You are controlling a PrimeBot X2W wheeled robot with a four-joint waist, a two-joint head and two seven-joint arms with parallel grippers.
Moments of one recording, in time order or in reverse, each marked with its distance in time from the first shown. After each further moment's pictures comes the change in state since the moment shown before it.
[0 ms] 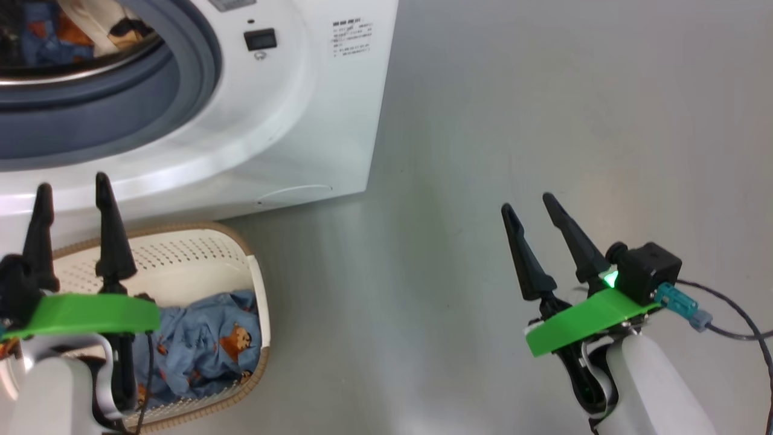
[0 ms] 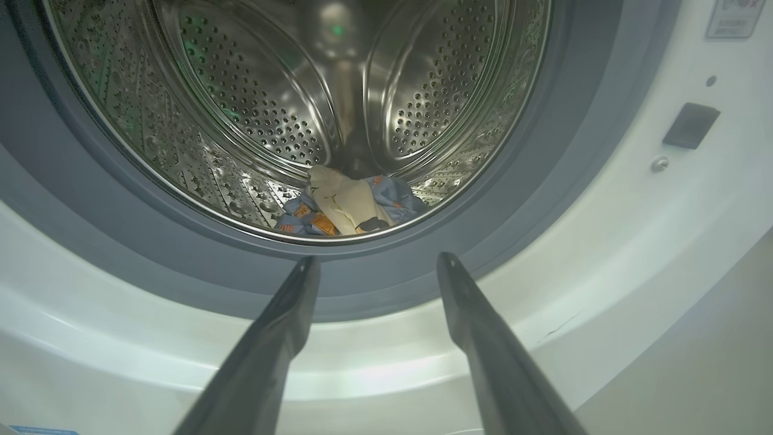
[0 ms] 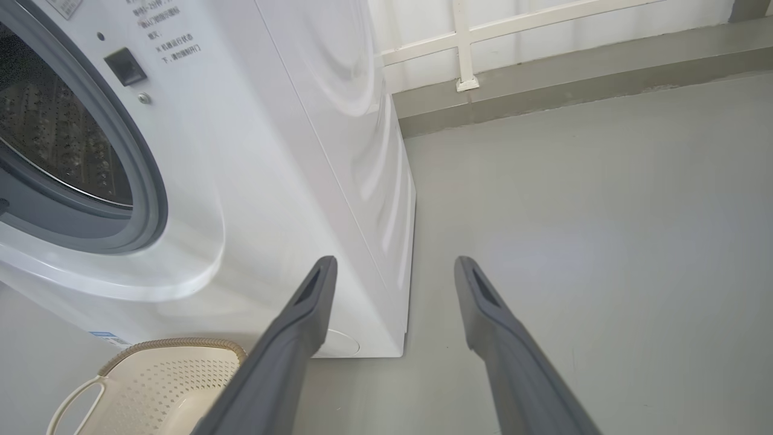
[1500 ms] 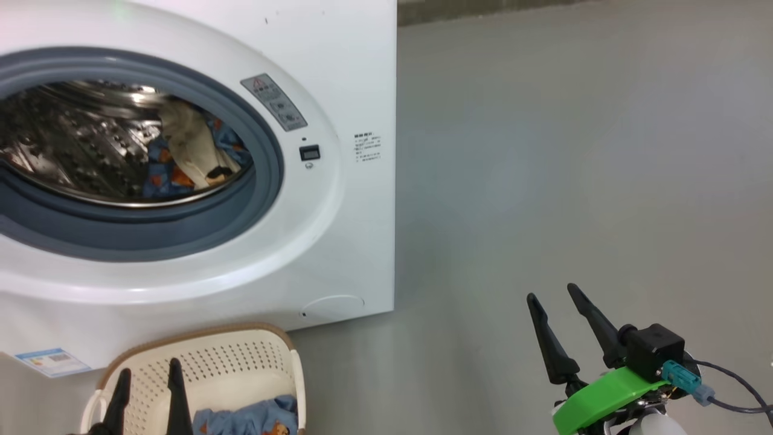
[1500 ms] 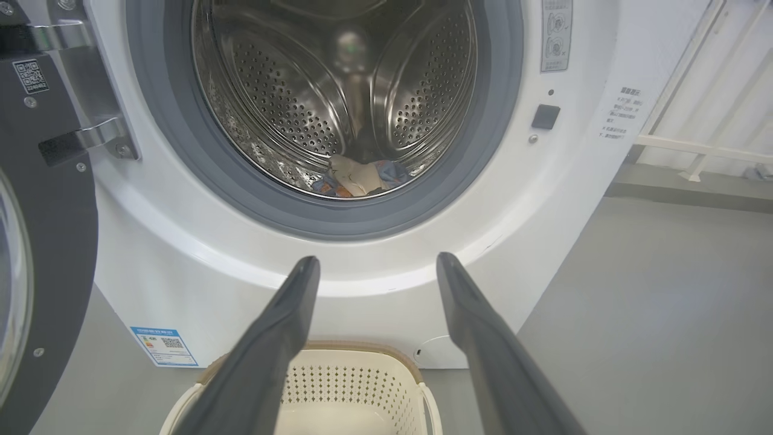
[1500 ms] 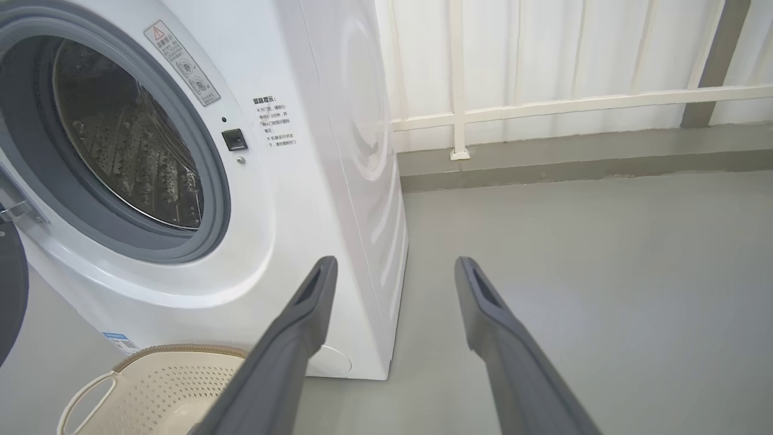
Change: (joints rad) left arm 0.454 -0.098 -0.005 -0.070 0.051 0.036 0.000; right arm 0.219 -0.028 -0.051 0.007 -0.083 0.000 0.000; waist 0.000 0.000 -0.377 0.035
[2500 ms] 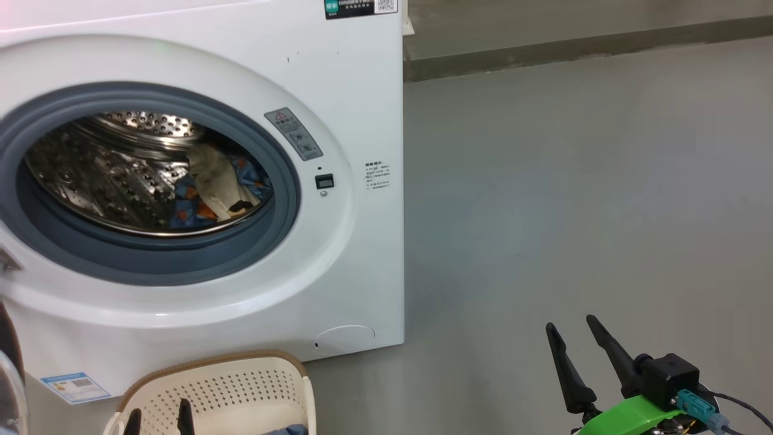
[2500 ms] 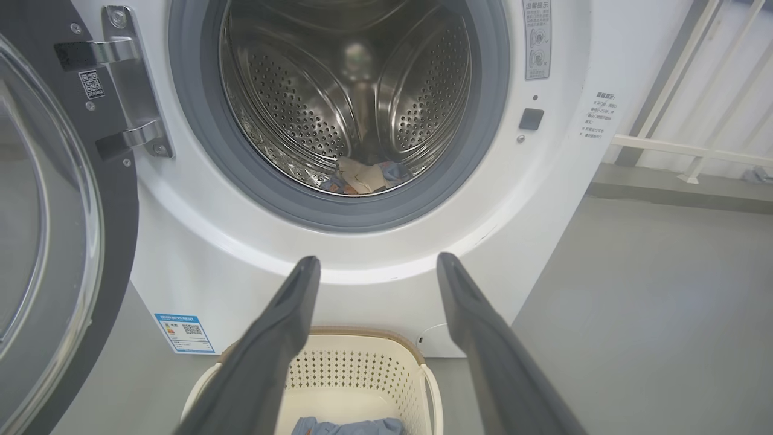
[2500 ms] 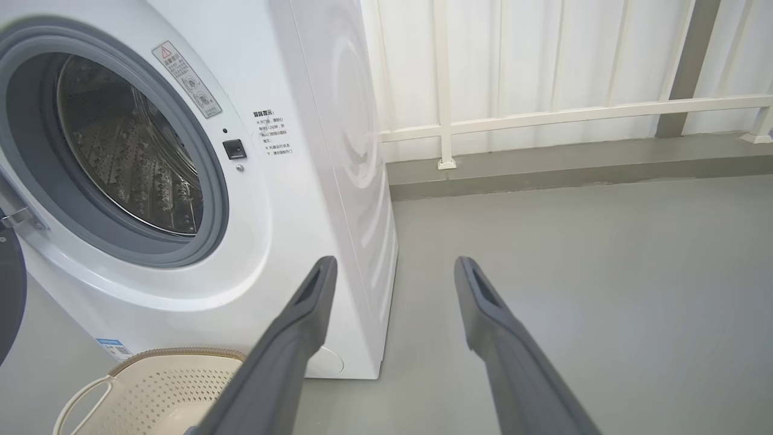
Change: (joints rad) left arm 0.113 0.001 -0.020 -0.030 -0.002 0.051 0.000; right arm 0.085 -0.002 -0.048 -0.004 -0.033 0.000 0.000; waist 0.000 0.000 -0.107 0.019
